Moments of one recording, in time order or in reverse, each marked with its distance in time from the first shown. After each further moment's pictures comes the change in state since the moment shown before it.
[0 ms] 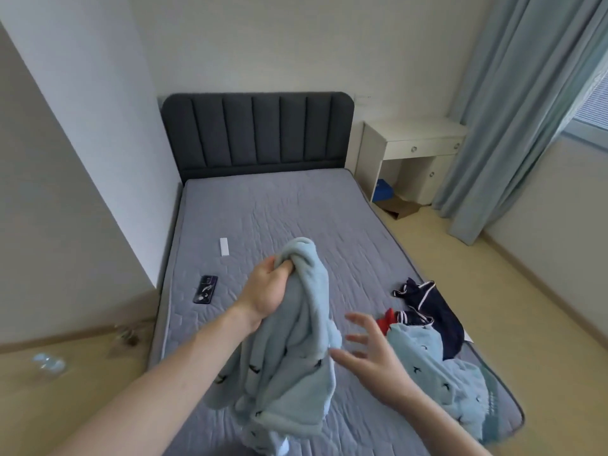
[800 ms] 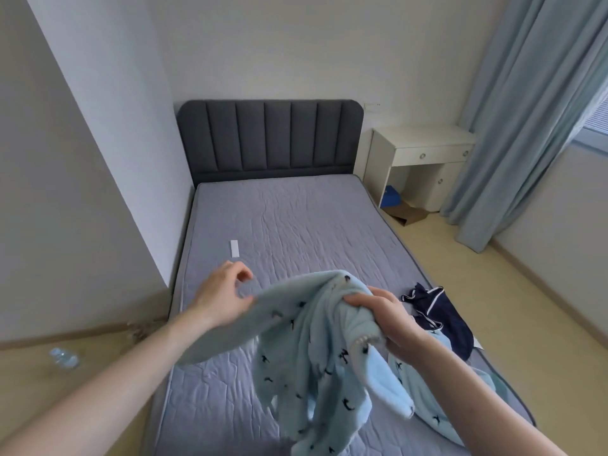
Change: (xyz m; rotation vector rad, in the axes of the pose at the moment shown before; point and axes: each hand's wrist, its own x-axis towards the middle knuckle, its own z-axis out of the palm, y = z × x) left_hand -0.008 -0.042 -0.111 0.932 0.077 0.198; right_hand 0.029 -0.072 -0.007 0.378 -0.124 0.127
